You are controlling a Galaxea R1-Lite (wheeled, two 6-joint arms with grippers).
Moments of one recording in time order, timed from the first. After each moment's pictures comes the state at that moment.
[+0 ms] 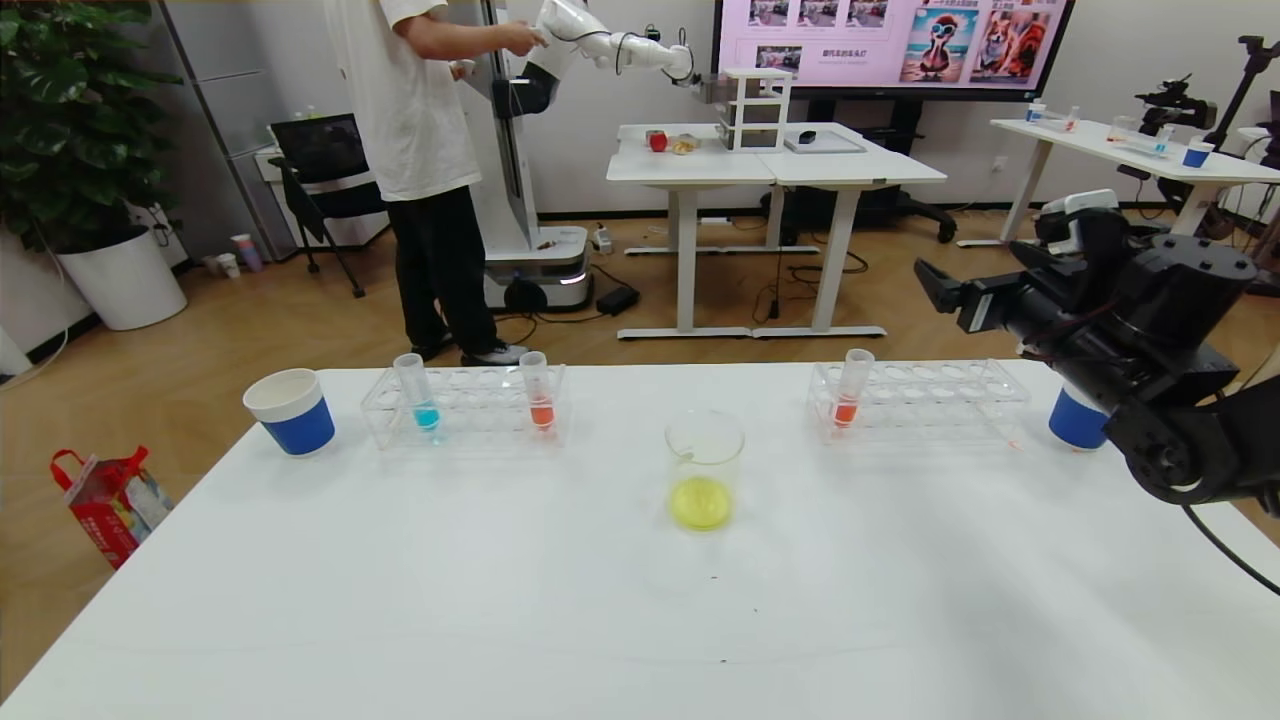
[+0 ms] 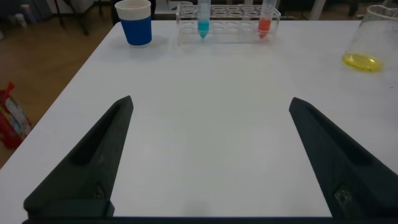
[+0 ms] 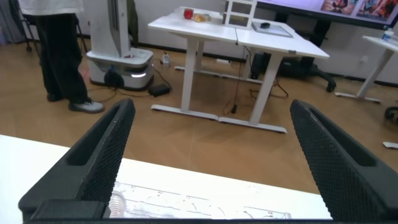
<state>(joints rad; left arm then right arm) 0.00 0.00 0.00 0.00 0.00 0.00 0.05 1.98 -0.97 -1.19 0.07 -0.08</state>
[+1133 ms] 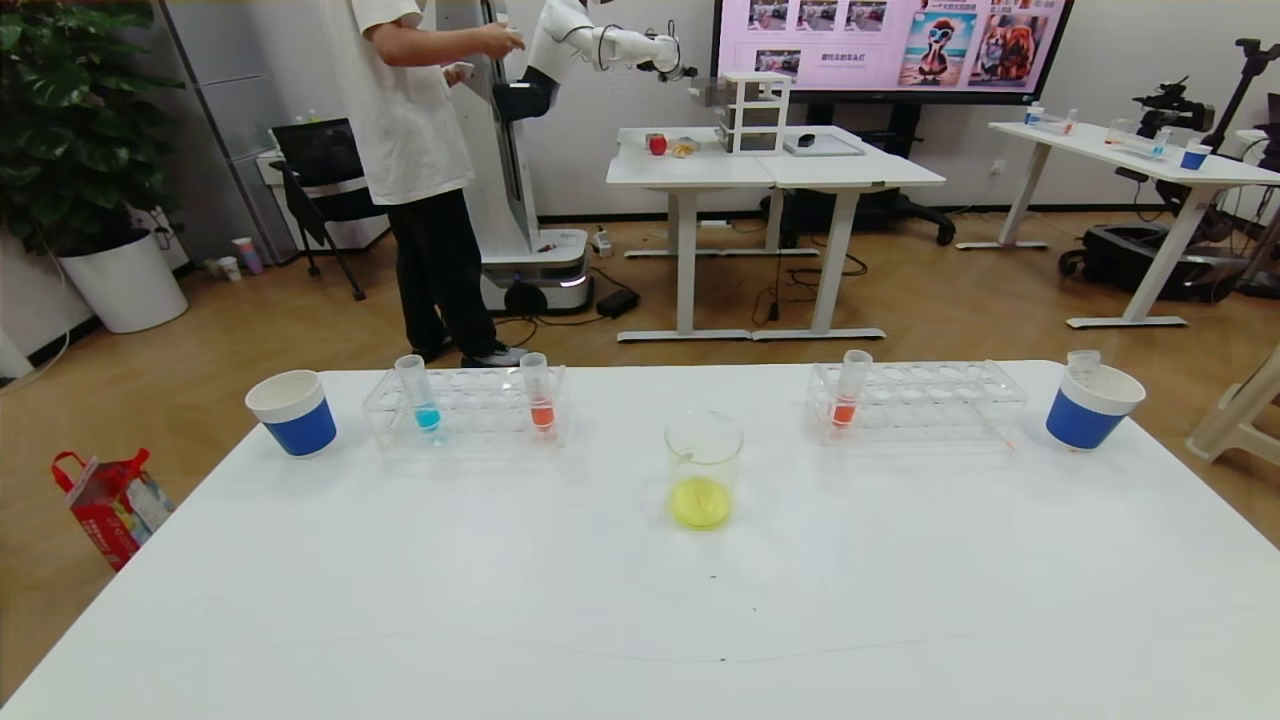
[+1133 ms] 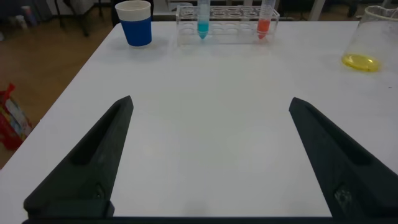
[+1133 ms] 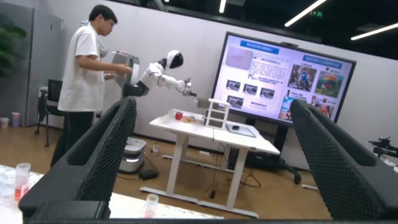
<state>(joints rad) 0.00 0.00 0.00 0.00 0.00 0.00 0.10 0.60 -0.49 -0.70 0.07 -0.16</state>
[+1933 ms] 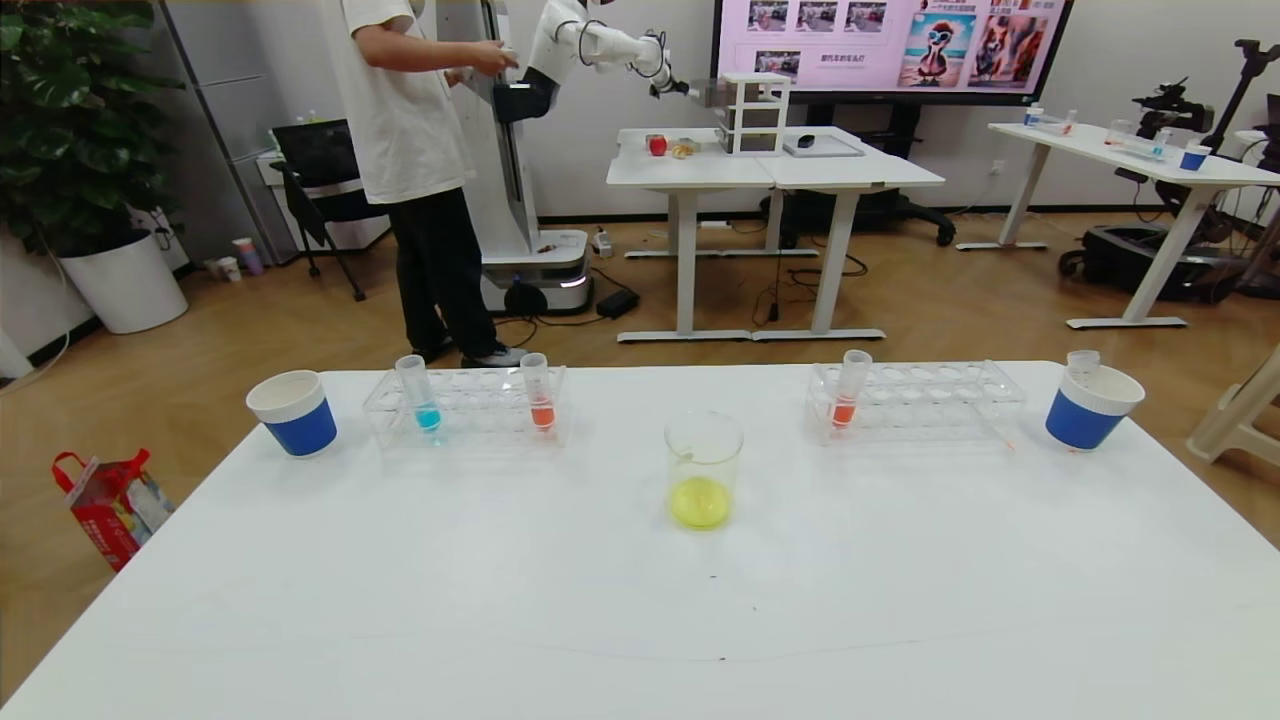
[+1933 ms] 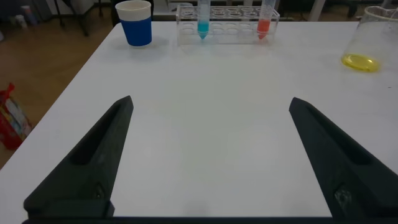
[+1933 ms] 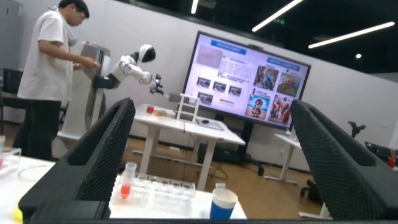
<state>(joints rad) 0.00 0.00 0.00 0.00 0.00 0.00 0.01 0.13 -0.39 -0.35 0.05 -0.21</state>
